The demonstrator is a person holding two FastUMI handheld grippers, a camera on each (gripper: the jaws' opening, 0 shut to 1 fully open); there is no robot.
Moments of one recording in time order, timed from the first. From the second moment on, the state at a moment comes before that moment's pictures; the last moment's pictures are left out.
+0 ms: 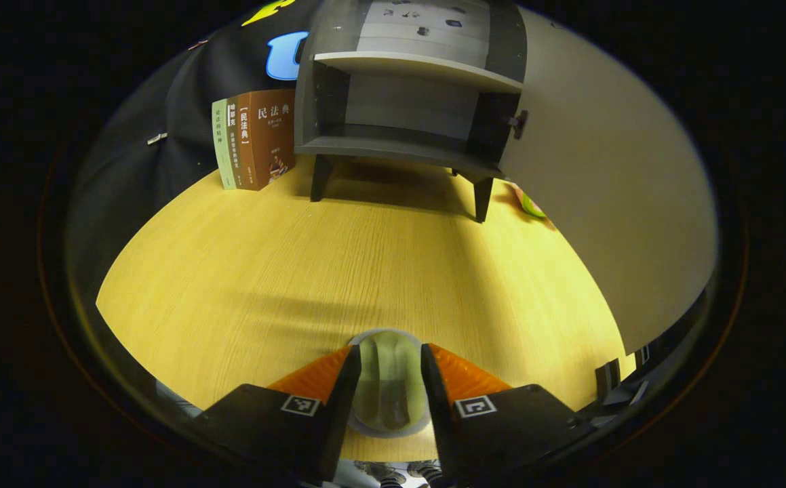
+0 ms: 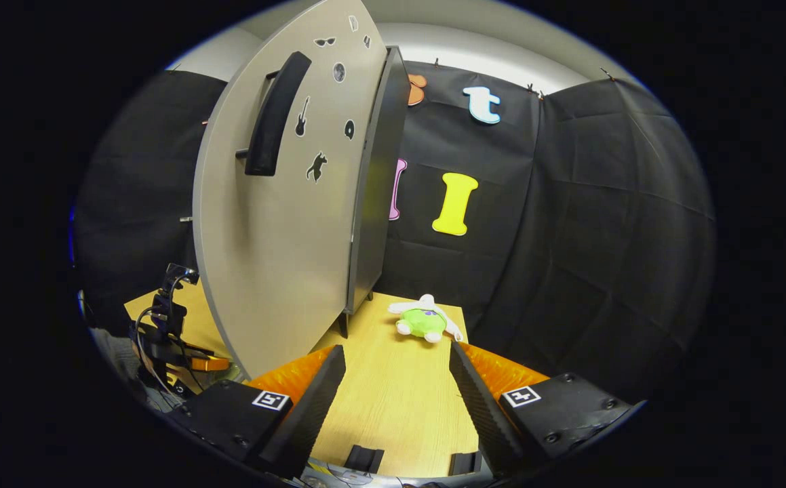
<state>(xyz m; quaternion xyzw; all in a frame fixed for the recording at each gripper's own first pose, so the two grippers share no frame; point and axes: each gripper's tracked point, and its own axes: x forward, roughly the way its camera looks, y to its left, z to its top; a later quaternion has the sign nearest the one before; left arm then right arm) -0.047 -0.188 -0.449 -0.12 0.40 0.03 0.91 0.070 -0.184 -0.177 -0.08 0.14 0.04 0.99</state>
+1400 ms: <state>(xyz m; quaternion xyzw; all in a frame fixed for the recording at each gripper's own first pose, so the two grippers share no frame) -0.086 -0.079 -0.079 -0.04 0.07 0.09 0.99 0.092 -0.045 -0.057 0.04 0.03 0.21 0.98</state>
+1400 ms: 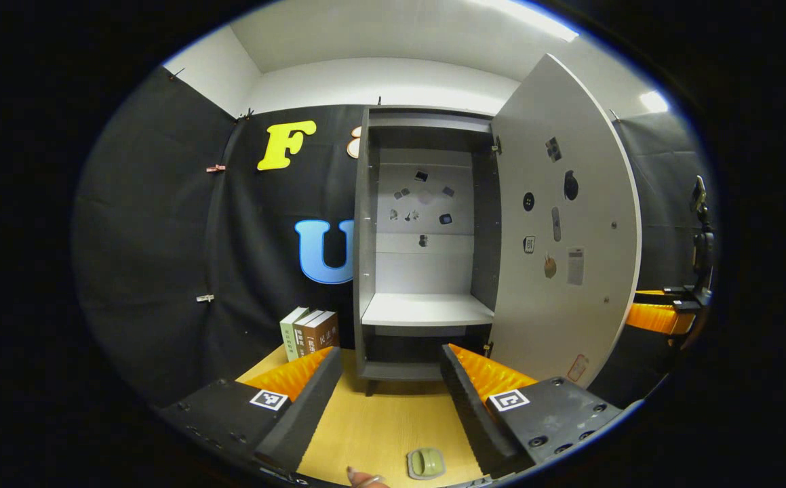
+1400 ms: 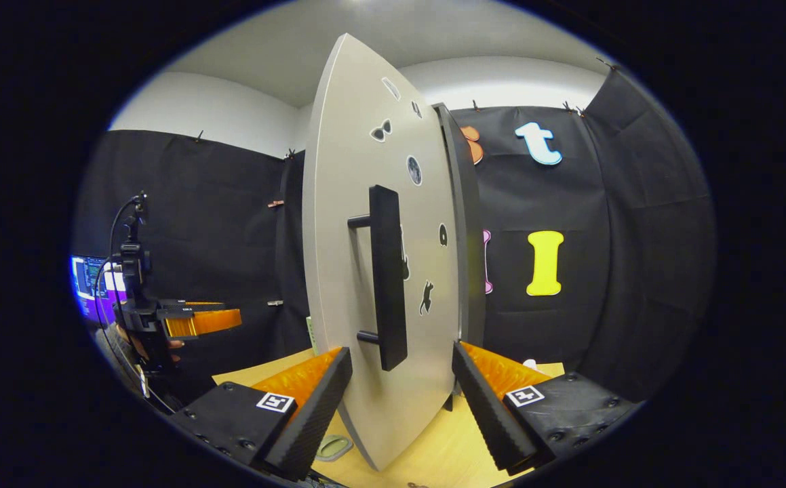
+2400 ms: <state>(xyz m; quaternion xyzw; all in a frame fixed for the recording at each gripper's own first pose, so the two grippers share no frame) -0.027 0.029 -0.098 -0.03 0.08 -0.08 0.99 0.120 0.119 -0.049 0.01 0.00 0.12 0.99</state>
